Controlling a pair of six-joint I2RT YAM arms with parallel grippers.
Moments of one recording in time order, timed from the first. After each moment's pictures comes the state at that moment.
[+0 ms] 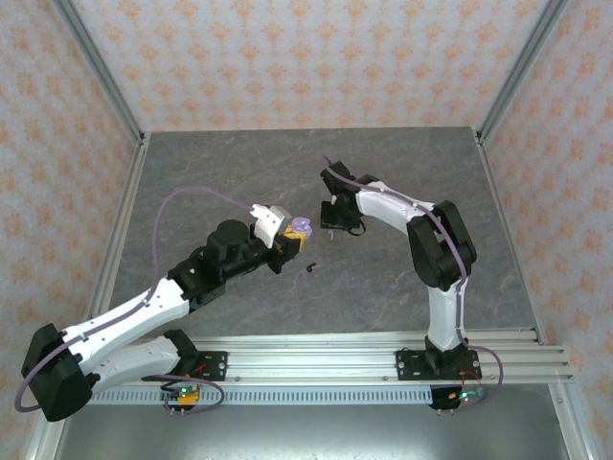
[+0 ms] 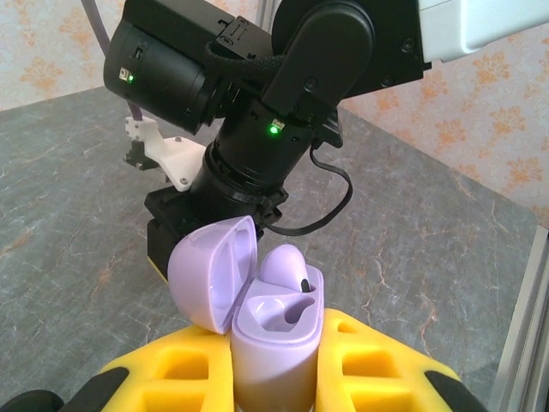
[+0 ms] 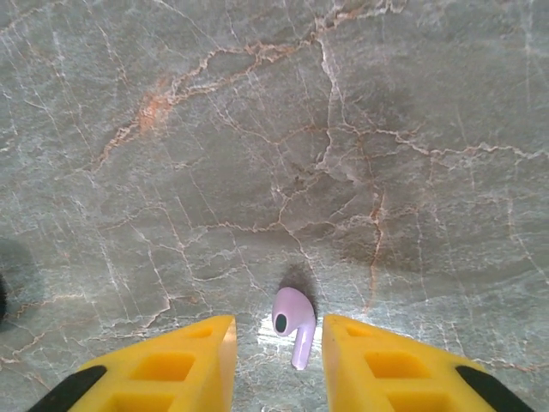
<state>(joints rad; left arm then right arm) -0.73 0.99 0.68 0.01 0.10 -0.17 0.55 2.00 1.48 -0.72 -0.08 0.56</state>
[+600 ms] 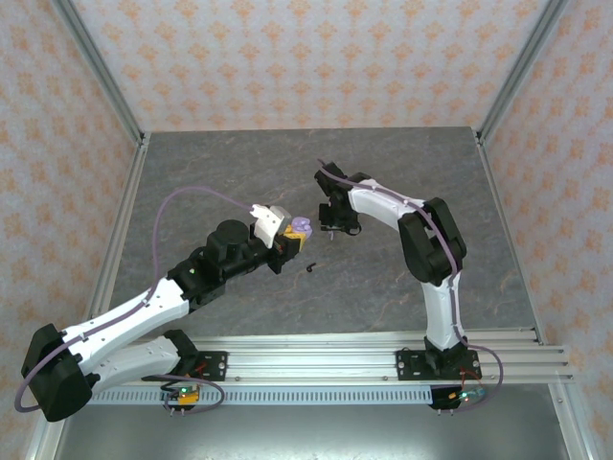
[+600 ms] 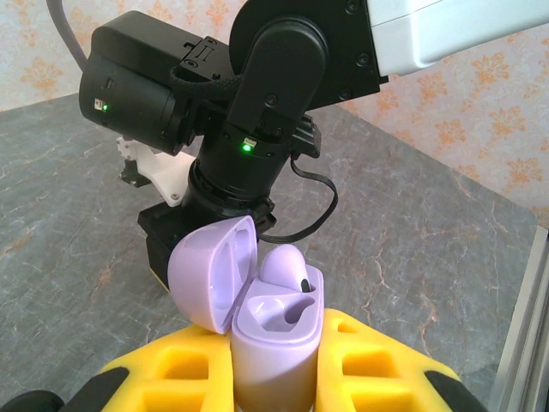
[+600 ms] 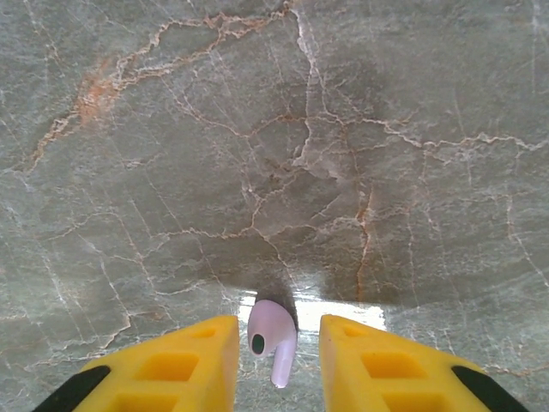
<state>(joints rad) -0.73 0.99 0.68 0.01 0.10 -0.17 0.57 2.08 1.56 -0.81 -0.03 0.56</state>
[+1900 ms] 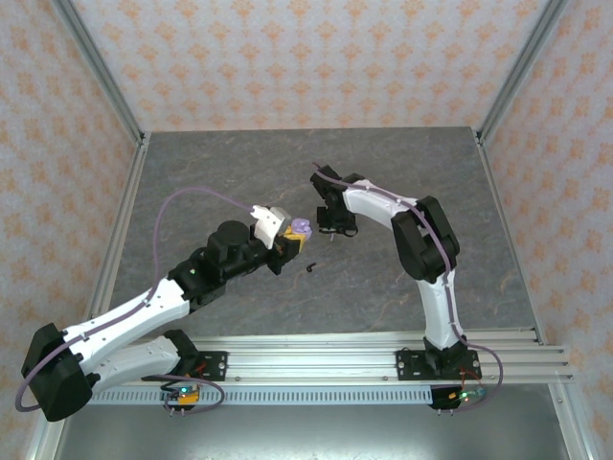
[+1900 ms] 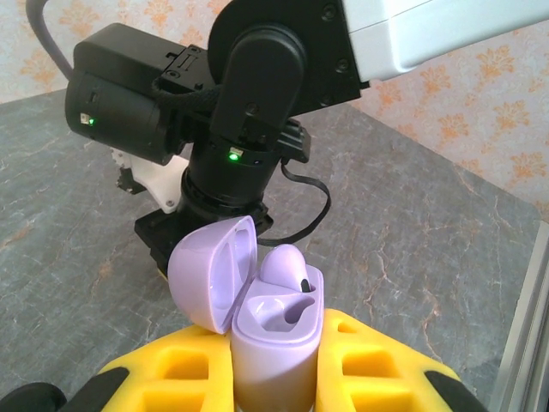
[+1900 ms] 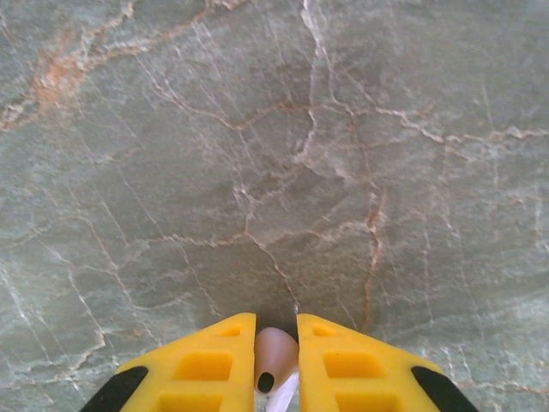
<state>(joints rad) -0.73 0.99 0.67 0.01 0.10 -0.17 0.58 2.11 1.58 -0.84 0.00 0.56</state>
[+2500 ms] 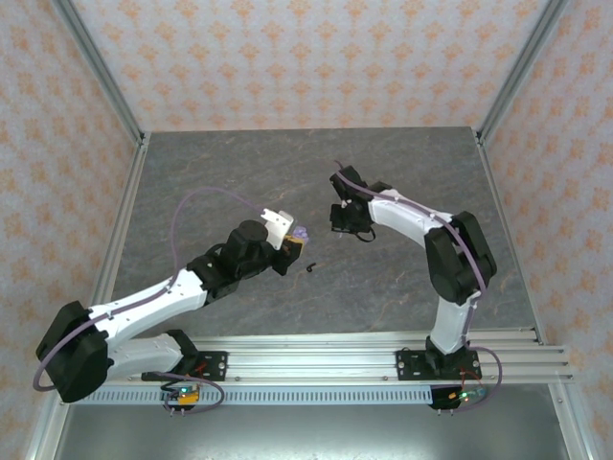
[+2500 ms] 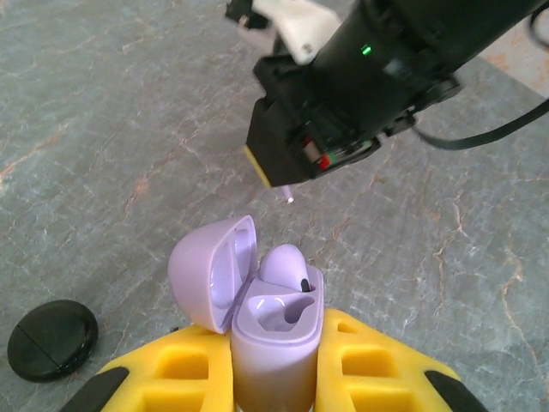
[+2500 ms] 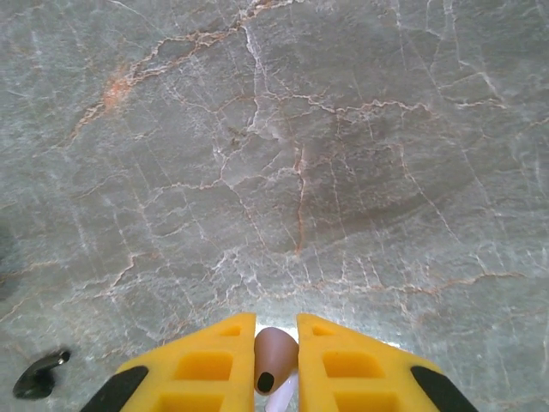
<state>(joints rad) -0.73 1.15 0.67 -0.03 0.00 -0.20 0.54 1.83 1.30 -0.66 -0.02 0.58</state>
